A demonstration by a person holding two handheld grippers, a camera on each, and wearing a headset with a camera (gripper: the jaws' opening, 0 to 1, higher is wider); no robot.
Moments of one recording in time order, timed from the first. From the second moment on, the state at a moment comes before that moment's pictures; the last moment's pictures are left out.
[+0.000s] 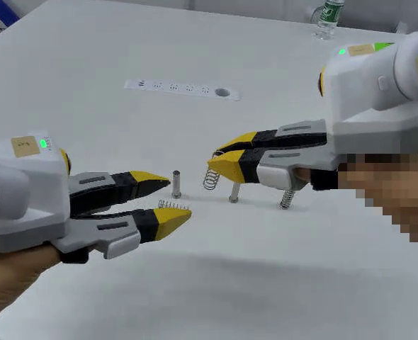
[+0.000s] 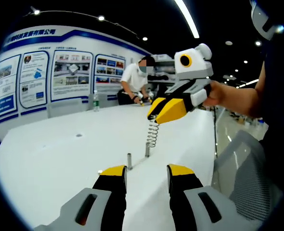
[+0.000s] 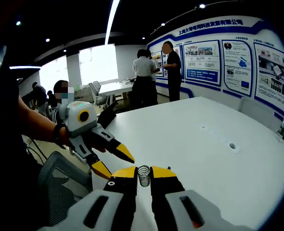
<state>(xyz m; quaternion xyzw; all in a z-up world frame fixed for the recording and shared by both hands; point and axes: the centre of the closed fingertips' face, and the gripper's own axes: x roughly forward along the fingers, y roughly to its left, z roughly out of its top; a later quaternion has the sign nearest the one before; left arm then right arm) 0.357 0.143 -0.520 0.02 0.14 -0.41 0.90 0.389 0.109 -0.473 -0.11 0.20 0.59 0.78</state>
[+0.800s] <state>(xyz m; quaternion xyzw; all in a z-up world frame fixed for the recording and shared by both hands) 0.360 0.175 -0.524 0.02 0.14 -0.37 0.92 0.465 0.084 -0.527 -0.17 0.23 0.50 0.82</state>
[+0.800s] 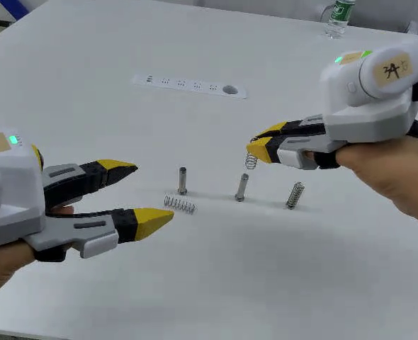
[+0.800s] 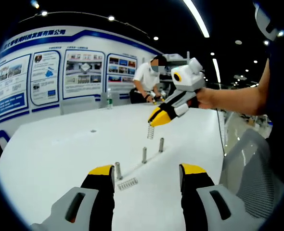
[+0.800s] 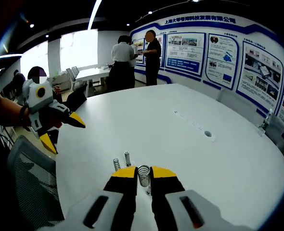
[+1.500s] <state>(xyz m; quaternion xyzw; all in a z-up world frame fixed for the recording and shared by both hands) 0.359 0.177 -0.524 0.01 0.14 -0.36 0.92 0.483 0.081 -0.559 -0.17 0.26 0.49 0.81</state>
